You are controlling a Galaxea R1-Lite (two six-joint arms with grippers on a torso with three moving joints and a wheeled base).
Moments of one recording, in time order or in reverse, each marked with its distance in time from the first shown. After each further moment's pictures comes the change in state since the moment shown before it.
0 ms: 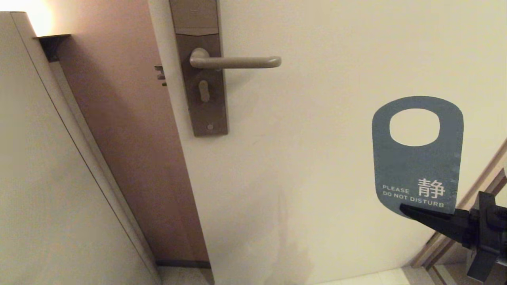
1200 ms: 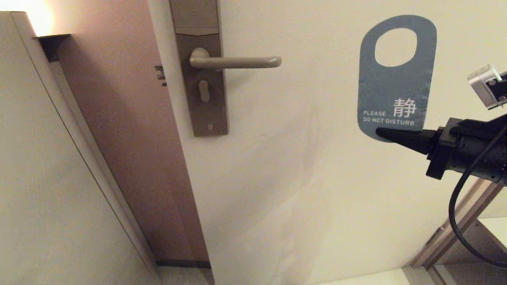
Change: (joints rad) left arm 0.000 0.000 0.000 0.000 0.000 0.000; right arm 0.006 0.254 -0.396 0.010 -0.054 0.100
